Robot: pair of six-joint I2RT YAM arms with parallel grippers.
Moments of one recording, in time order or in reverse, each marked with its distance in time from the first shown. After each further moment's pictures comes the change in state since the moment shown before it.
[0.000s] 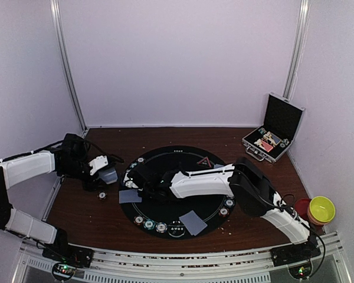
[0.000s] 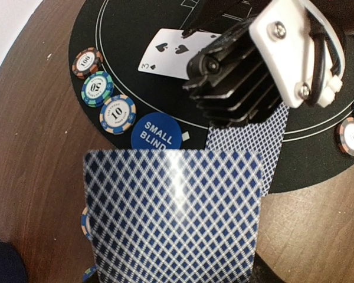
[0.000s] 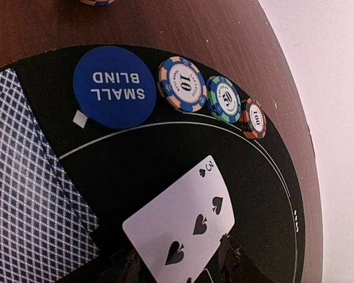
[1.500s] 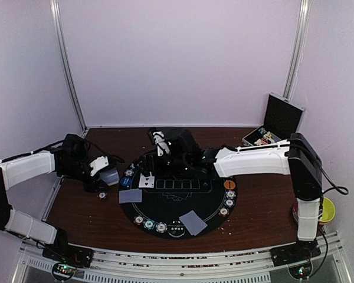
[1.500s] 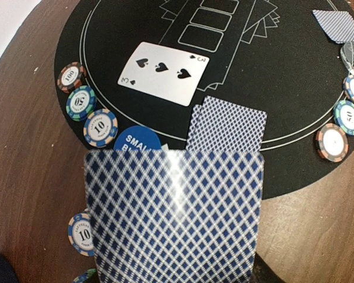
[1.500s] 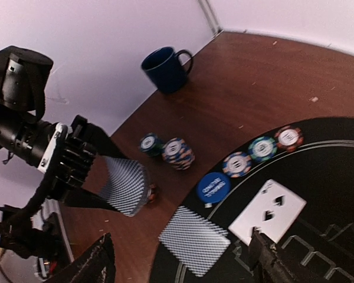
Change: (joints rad) left arm -0.013 -0.007 0.000 -0.026 0.056 0.000; right arm -0.120 -0.523 -0.492 0.343 -0.584 0.888
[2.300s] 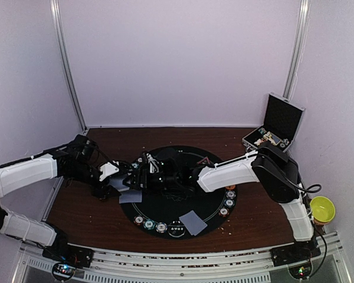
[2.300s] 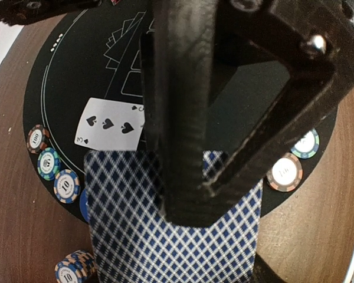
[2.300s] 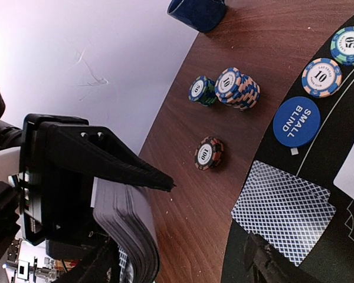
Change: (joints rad) left arm -0.215 -0.061 0.000 0.000 -0.010 -0.074; right arm 0.018 0.236 -0.004 0.310 -0.340 0.468
